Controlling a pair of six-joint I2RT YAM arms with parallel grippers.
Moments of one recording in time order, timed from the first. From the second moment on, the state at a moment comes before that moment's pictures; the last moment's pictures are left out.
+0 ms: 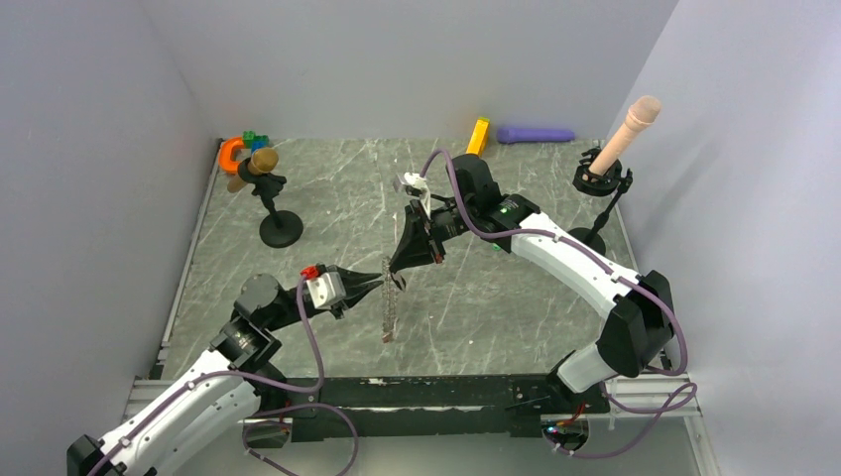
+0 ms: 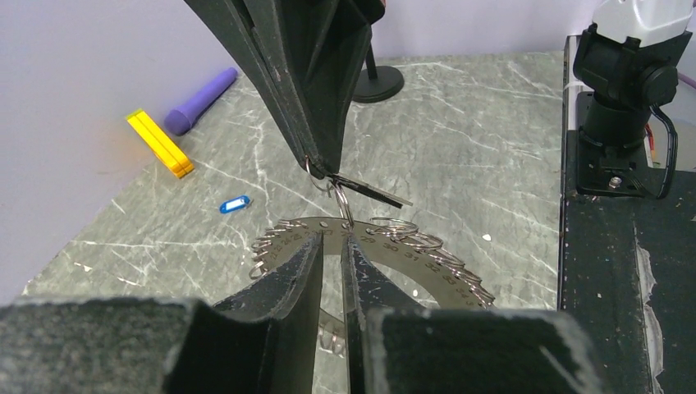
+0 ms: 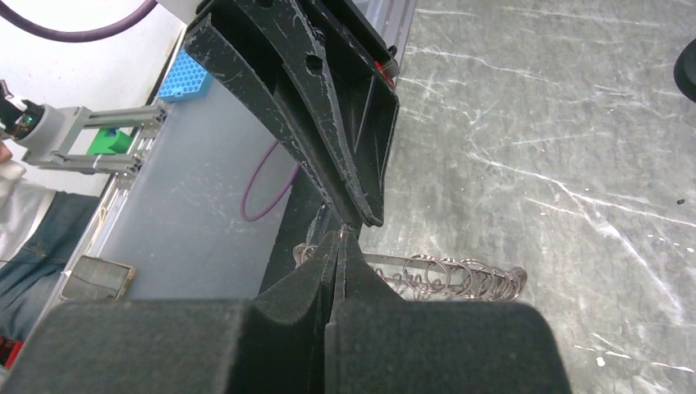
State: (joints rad) left arm -0.65 0.52 0.38 0.24 0.54 0.20; right arm 0.68 1.51 1.30 -0.34 -1.19 -0.12
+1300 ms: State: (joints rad) left arm -0.65 0.56 0.33 0.39 0.58 0.09; right arm 0.68 1.51 1.30 -0.33 -1.19 -0.10
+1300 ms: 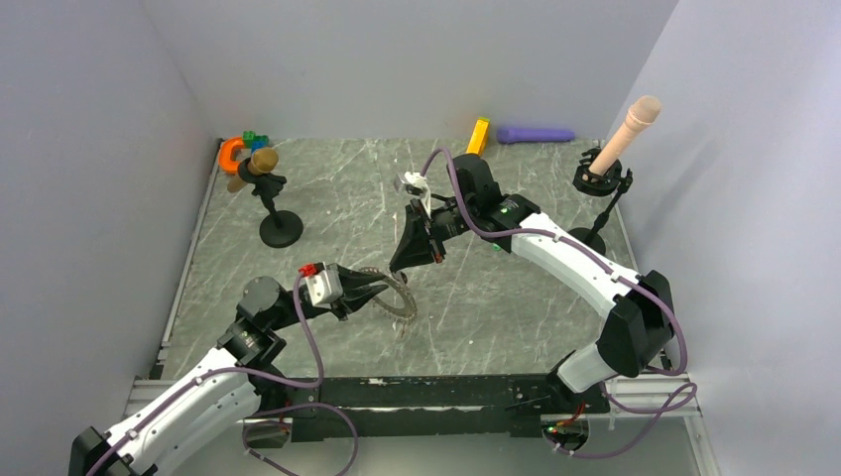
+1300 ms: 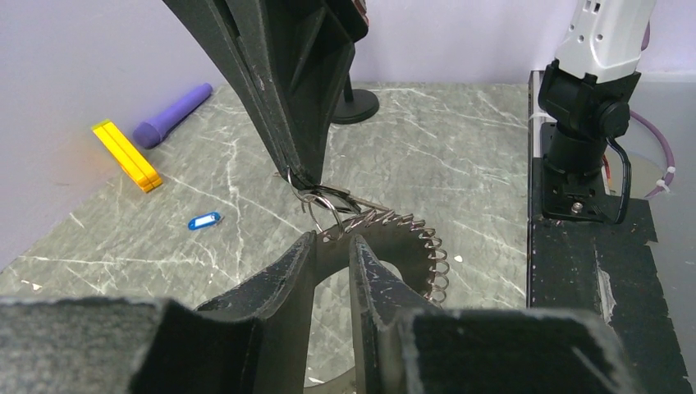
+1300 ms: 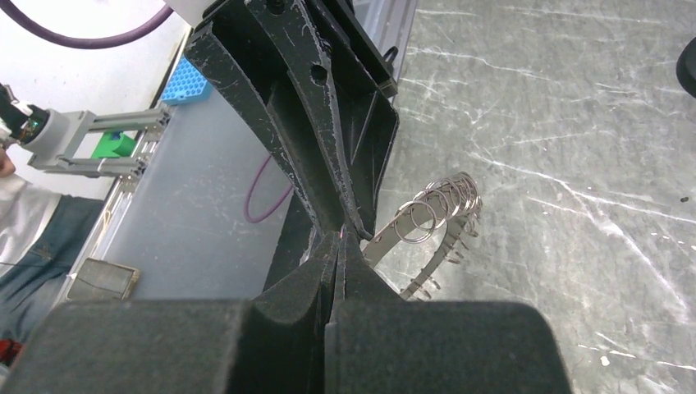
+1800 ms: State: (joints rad) left arm -0.65 0.57 0.31 0.43 0.56 0.03; right arm 0.67 1.51 1.28 -0.29 -1.19 -0.06
